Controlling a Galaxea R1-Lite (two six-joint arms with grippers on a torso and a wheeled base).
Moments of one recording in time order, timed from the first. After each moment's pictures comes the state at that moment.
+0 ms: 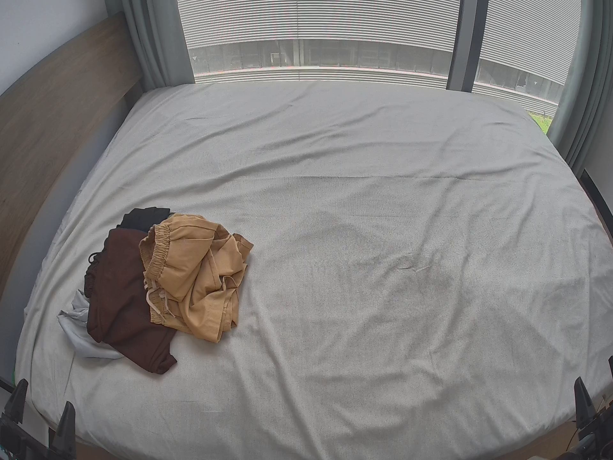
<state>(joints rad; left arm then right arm) 0.00 0.02 -0.02 0.00 0.03 -0.02 0.00 0.02 -0.02 0.00 -0.02 0.01</state>
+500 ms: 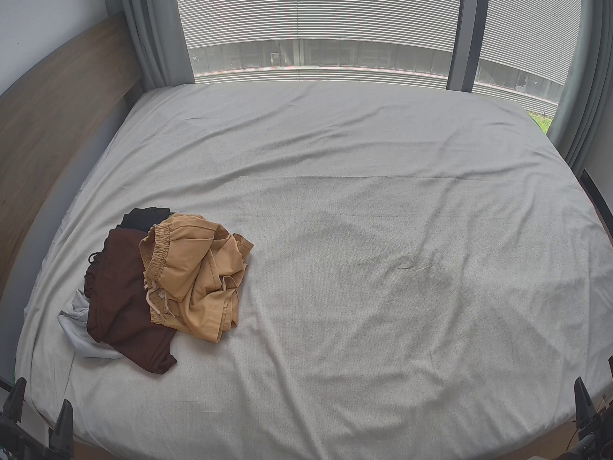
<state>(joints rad) 0.00 0.02 -0.02 -0.01 0.03 -0.02 0.00 0.02 -0.02 0.00 -0.02 0.01</state>
